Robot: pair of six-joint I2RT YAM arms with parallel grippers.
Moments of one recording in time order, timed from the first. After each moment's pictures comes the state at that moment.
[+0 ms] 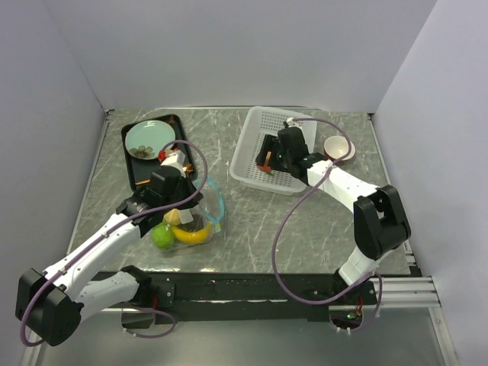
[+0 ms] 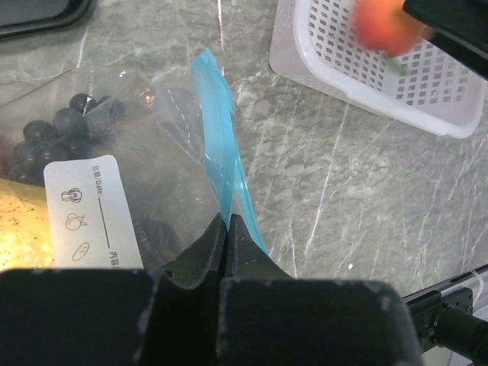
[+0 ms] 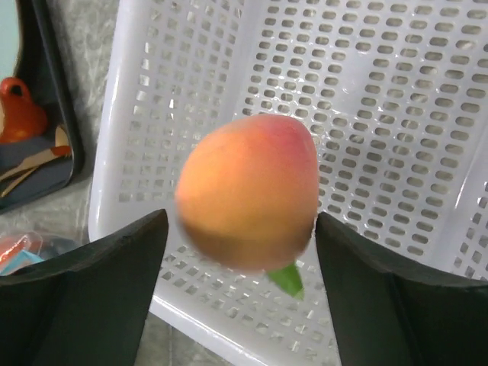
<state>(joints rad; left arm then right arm) -0.55 1.01 0.77 -0.37 -0.06 -0.67 0.46 1.65 1.16 -0.18 0.07 0.60</state>
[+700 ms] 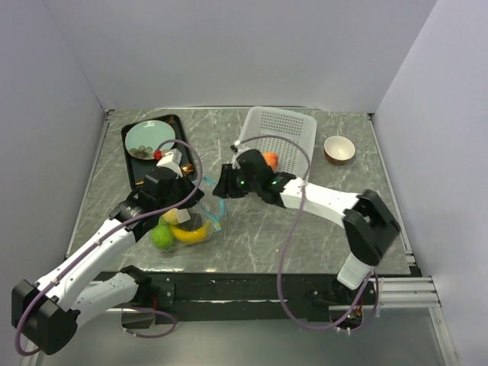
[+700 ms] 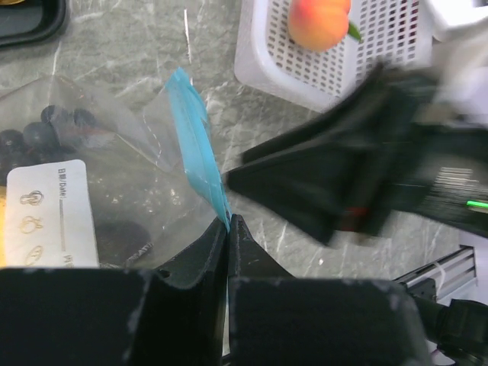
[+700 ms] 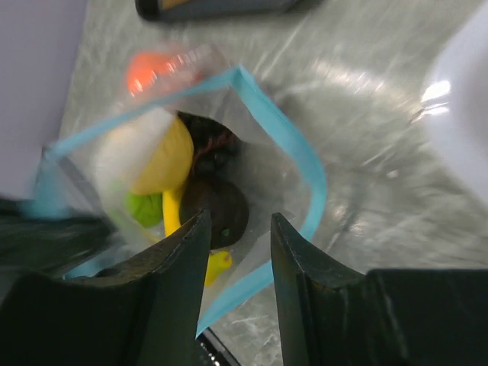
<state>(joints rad) -0.55 0.95 0.77 -0.36 -0.02 -0.70 0.80 1.66 1.14 -0.06 -0.16 0.65</state>
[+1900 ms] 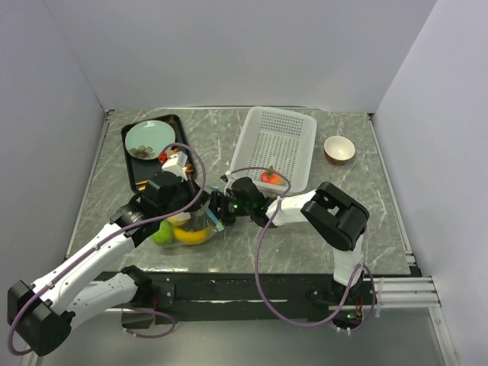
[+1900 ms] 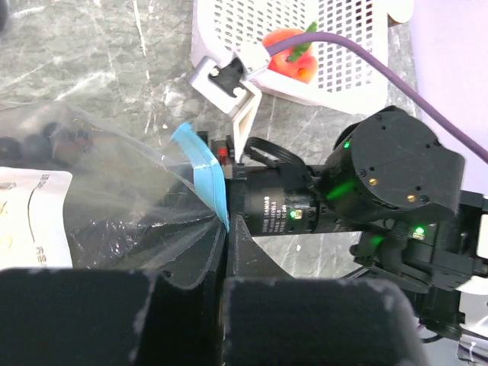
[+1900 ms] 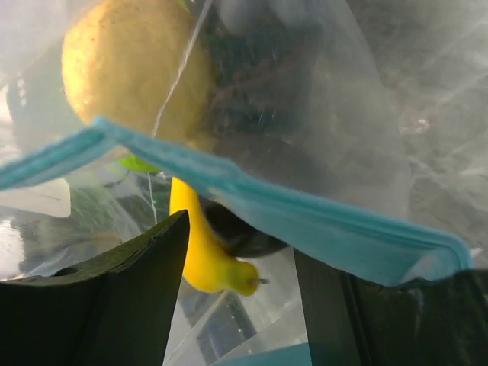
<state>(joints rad) -0.63 0.91 0.75 -0.32 -0.02 -0.72 0.87 1.90 0.92 0.47 -0.45 0.94</state>
